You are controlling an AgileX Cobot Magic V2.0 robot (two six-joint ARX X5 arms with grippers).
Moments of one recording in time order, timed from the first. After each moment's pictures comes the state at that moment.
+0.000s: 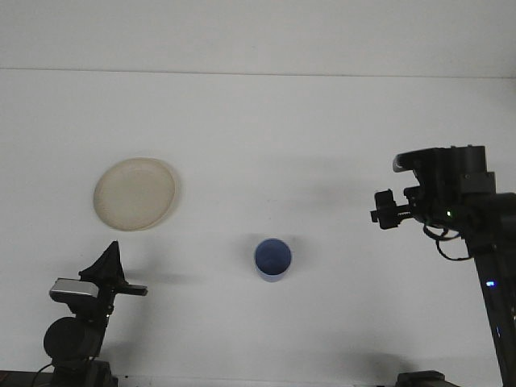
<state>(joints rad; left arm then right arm) -0.08 0.00 0.03 0.16 -0.03 -0.02 0.10 1.29 1.57 -1.22 -0.14 -0.06</state>
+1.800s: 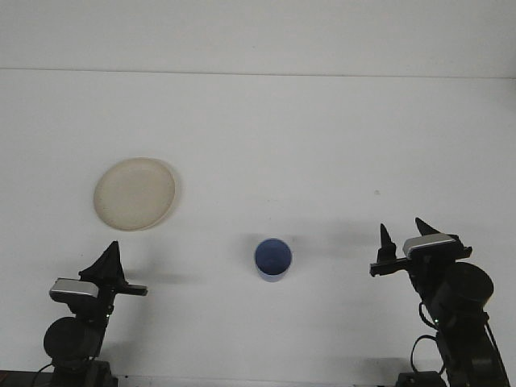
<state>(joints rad) -0.08 0.00 0.03 0.16 -0.03 -0.02 0.07 0.59 0.58 -0.25 -0.13 -0.04</state>
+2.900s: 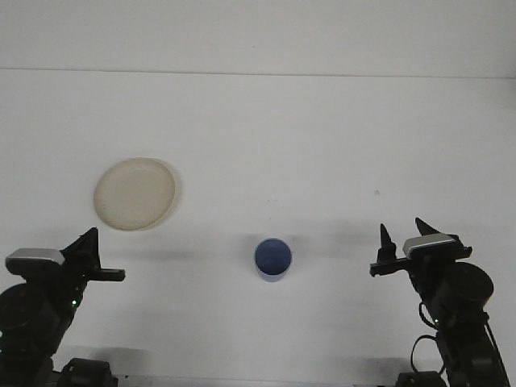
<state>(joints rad) -0.08 0.43 0.76 -0.44 -0.02 -0.11 0.07 0.59 0.58 -0.25 -0.13 -0.04</state>
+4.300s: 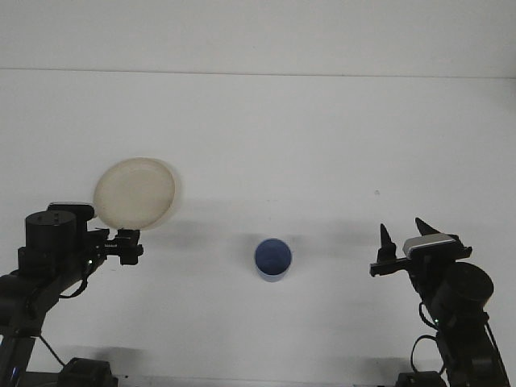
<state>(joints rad) -0.08 0.87 1.06 -0.83 0.13 -0.12 0.07 0.59 0.58 -0.25 -0.13 -0.04</state>
